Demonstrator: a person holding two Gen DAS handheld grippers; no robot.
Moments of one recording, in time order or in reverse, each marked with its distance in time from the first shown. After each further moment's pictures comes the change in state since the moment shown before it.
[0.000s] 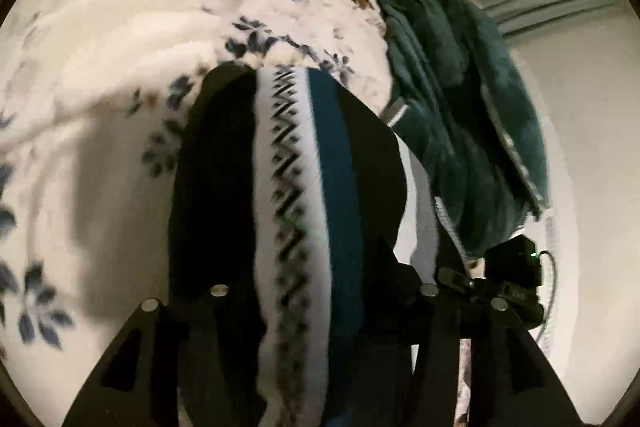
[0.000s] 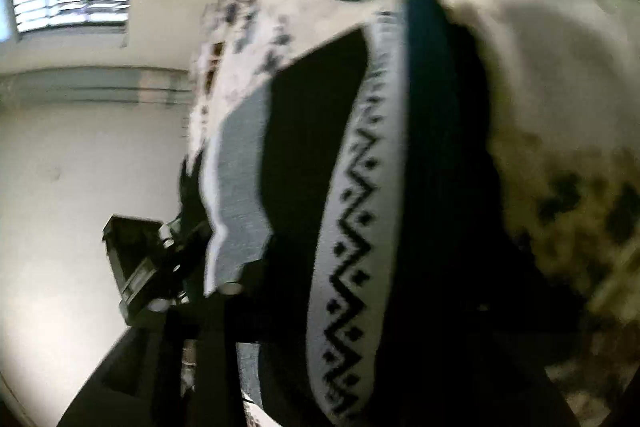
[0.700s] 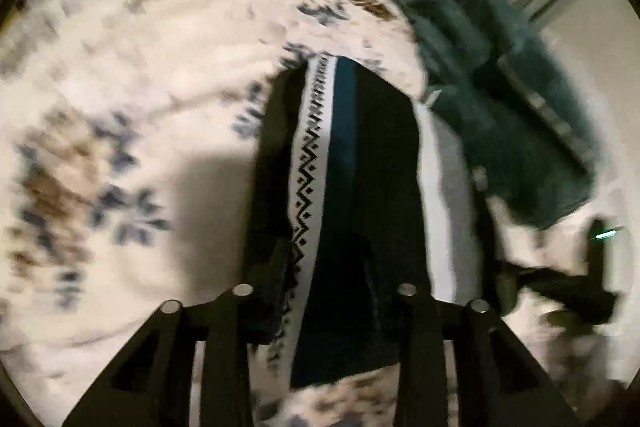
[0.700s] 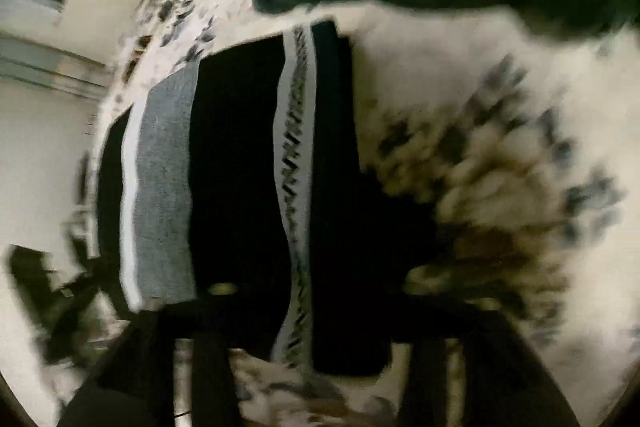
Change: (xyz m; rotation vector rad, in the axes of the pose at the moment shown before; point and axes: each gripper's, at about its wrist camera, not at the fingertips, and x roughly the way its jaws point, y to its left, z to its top) left arm -0.044 -0.059 -0.068 0.137 -0.128 0.425; right arm -0.050 0.015 -0.058 -0.096 -0.117 -0.476
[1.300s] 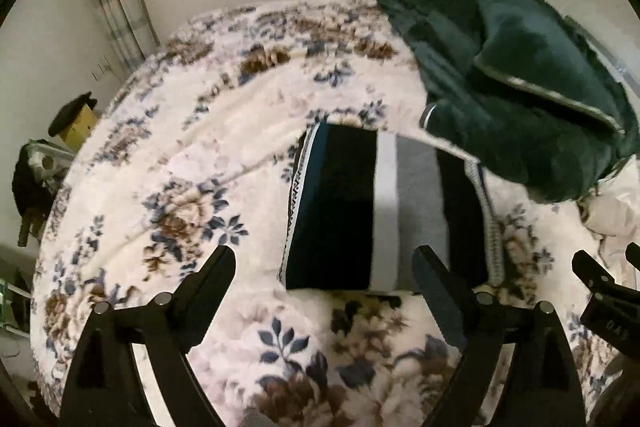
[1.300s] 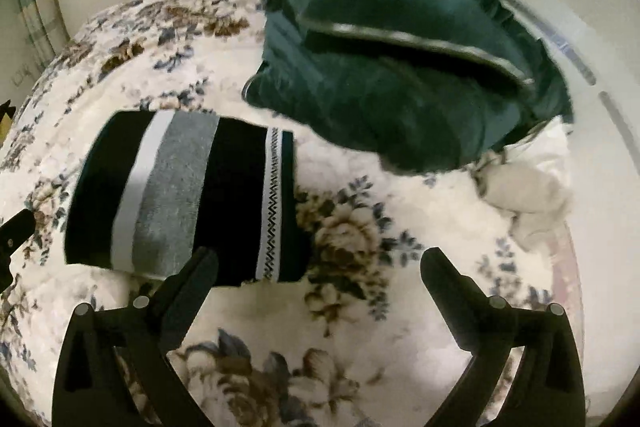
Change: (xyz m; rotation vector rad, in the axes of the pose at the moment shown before) left arm -0.129 -0.108 -0.038 0.162 -0.157 0.317; right arm -0.183 0.096 -0.104 -0.262 -0.354 -0.521
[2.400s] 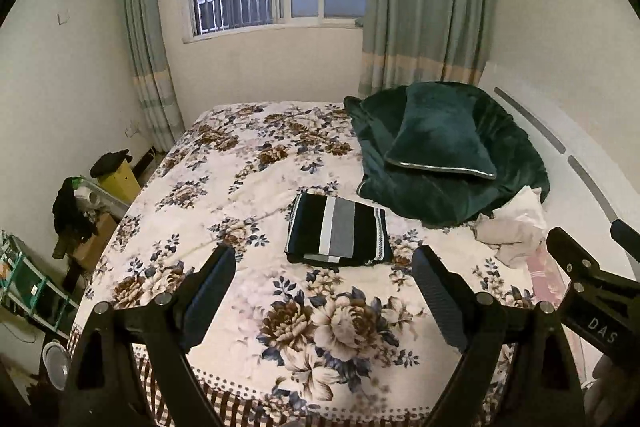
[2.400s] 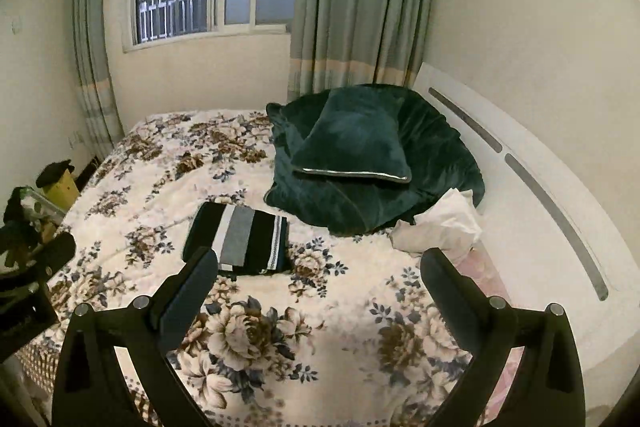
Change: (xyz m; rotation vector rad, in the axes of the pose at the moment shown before) left arm -0.410 -0.031 -0.097 0.012 -0.285 -0.036; right arm -0.502 -0.135 -0.133 0.032 -0.375 0.067
